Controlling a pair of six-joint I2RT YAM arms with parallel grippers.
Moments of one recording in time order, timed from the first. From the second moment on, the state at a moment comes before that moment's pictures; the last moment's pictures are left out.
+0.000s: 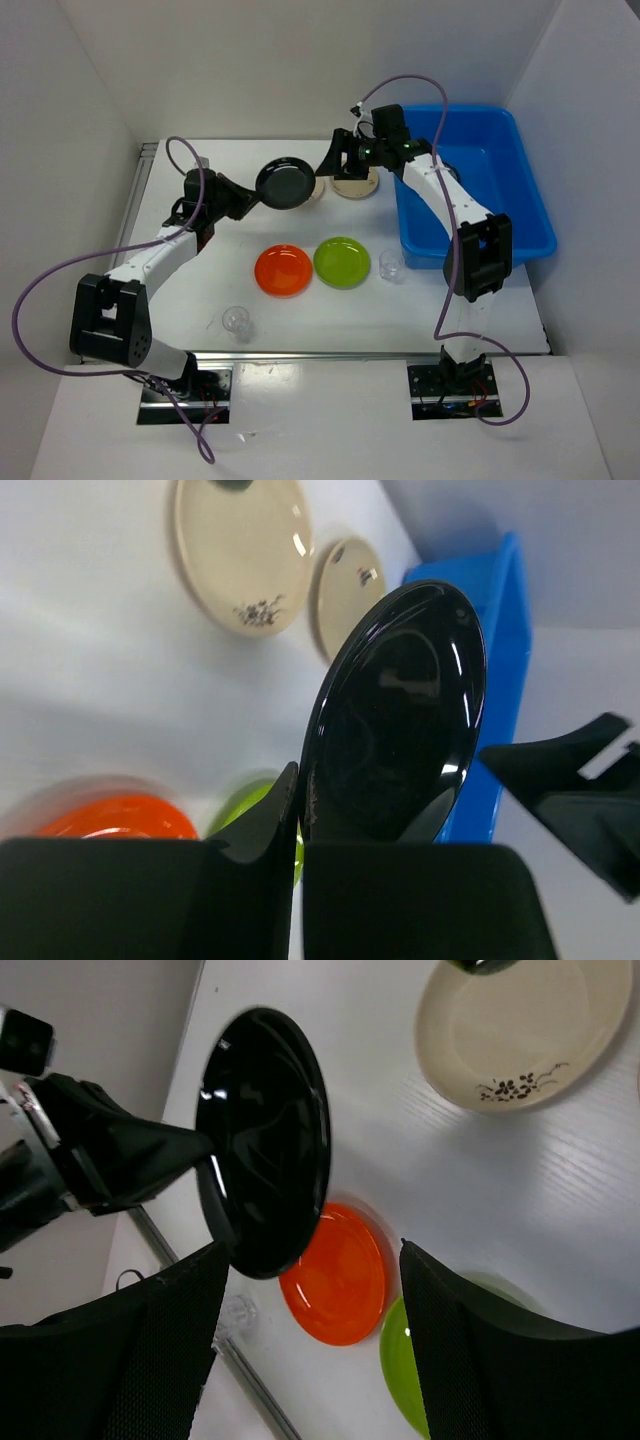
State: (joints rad) left arm -0.16 1.46 0.95 0.08 0.19 -1.11; right arm 0.35 1.93 1.80 -0.51 -0.59 0.44
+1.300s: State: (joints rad) left arm -0.21 1.49 1.02 0.07 0.14 -1.05; right arm 0.20 2.00 1.97 -0.58 -0.46 0.47
